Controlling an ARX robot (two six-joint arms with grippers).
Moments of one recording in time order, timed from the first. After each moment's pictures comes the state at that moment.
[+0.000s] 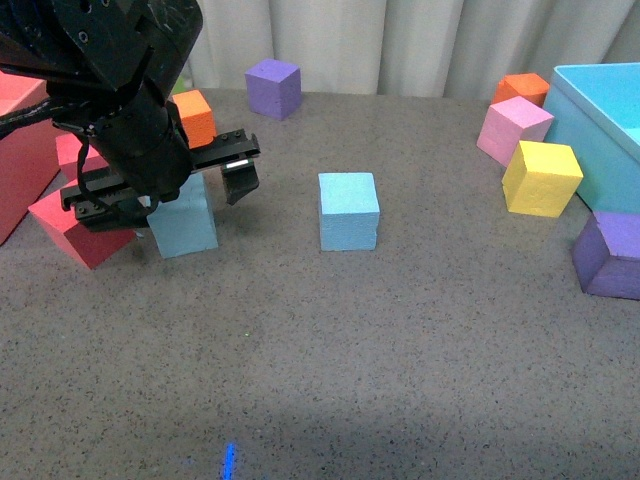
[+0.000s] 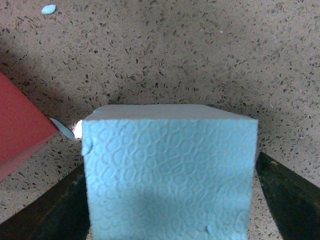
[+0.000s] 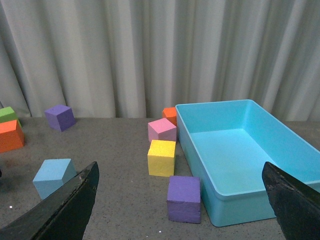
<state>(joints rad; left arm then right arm) -0.24 2.24 1.37 -0.22 -0.14 -0.52 0.00 0.00 0.00 0.00 0.00 0.00</state>
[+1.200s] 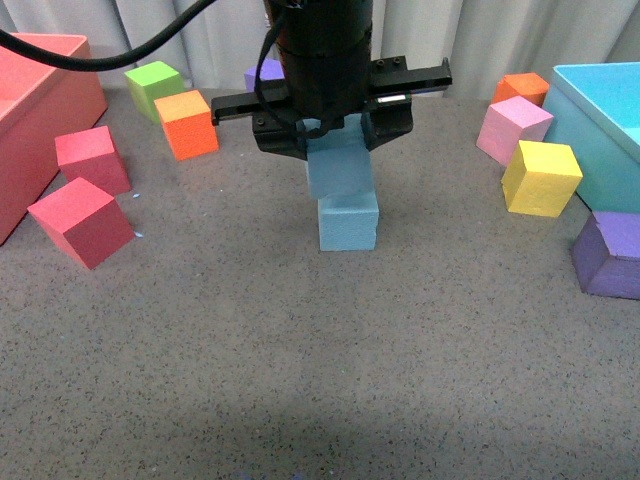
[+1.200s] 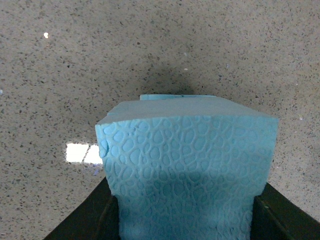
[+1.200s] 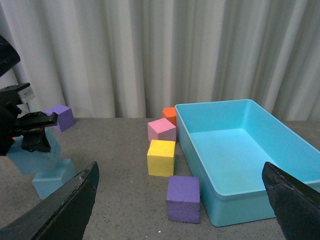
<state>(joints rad) -0.54 2.22 1.67 -0.48 -0.19 -0.58 0.00 0.00 0.00 0.00 0.00 0.00</state>
